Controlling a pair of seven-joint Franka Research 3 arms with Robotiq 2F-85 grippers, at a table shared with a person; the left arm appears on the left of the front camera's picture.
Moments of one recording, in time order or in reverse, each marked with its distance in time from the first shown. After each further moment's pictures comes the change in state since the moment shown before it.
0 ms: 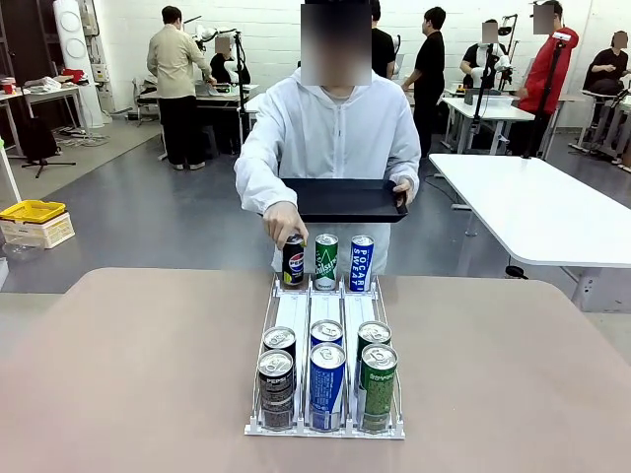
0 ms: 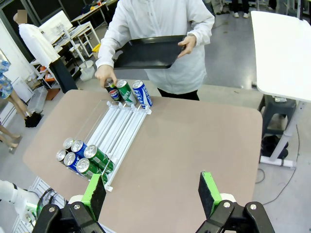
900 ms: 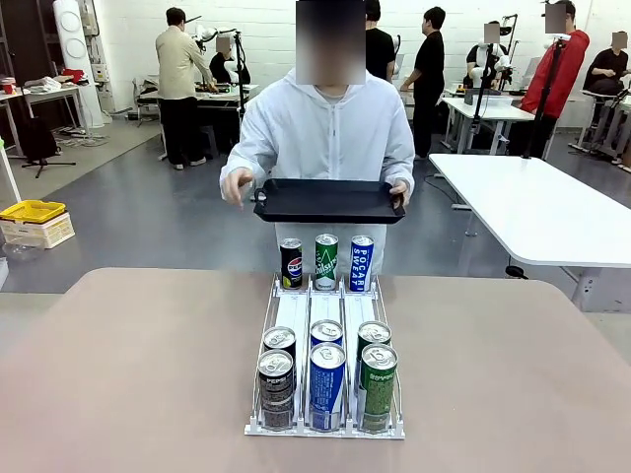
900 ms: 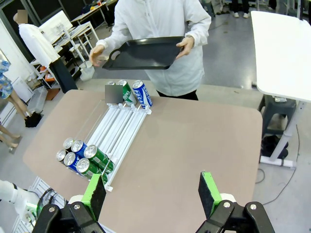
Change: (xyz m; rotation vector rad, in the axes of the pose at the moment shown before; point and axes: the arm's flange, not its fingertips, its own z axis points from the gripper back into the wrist) left arm 0.000 0.000 0.000 0.000 0.000 0.000; right arm 0.000 0.000 0.000 0.000 0.000 0.000
